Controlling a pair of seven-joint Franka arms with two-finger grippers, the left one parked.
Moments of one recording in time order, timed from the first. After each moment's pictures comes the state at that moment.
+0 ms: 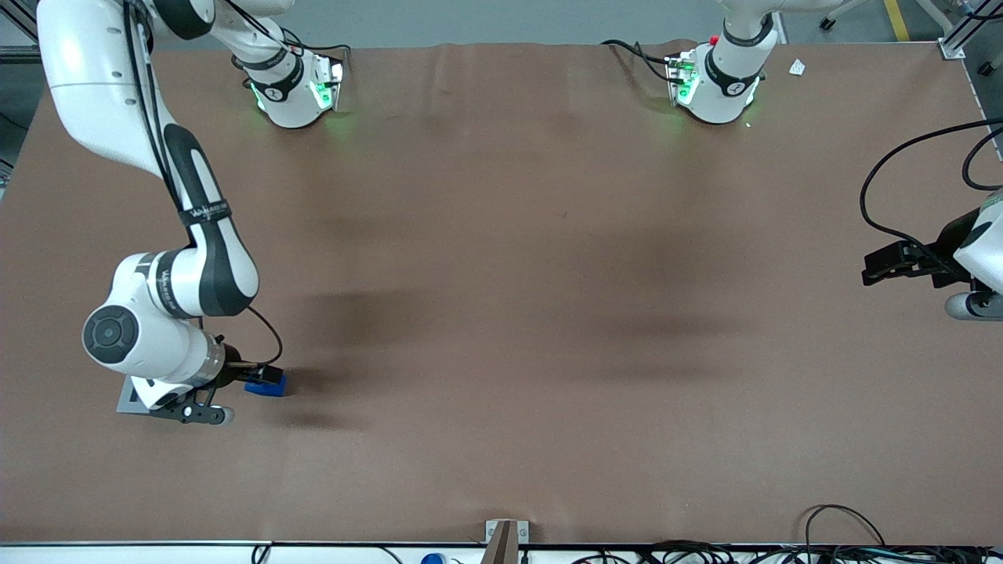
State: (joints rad) arm 0.05 0.69 0.00 -1.50 0.02 2.19 0.19
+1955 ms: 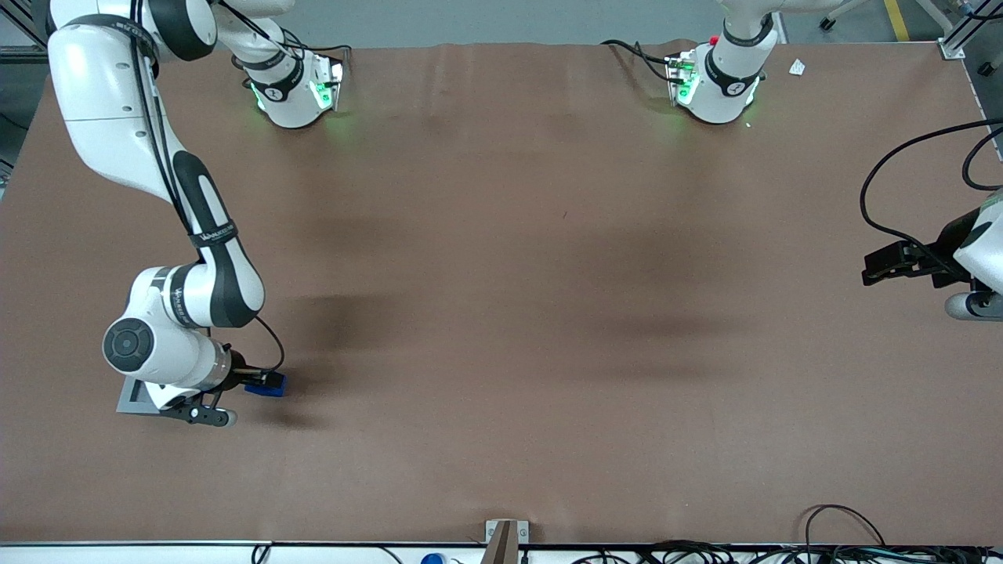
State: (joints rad) arm 0.04 0.74 0.00 -1.53 0.01 2.26 0.21
